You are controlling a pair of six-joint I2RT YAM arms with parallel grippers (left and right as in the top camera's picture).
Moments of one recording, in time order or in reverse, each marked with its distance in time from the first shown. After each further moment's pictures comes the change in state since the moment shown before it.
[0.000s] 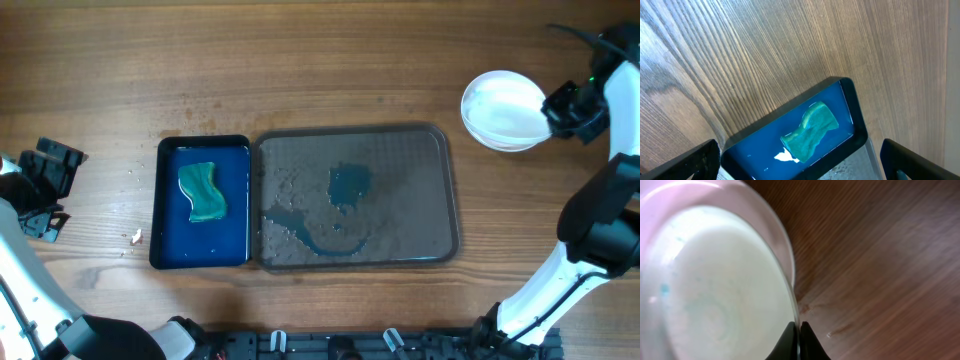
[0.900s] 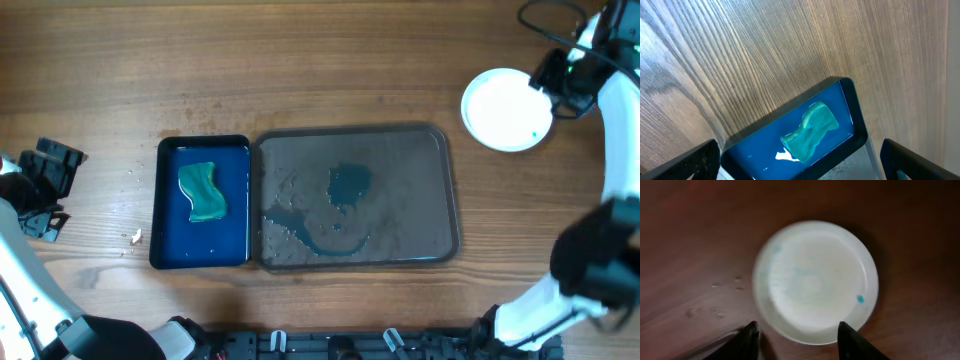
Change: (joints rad) left arm 0.000 0.000 0.000 0.000 0.000 0.000; right arm 0.095 -0.266 -0.055 0.250 -0.167 -0.353
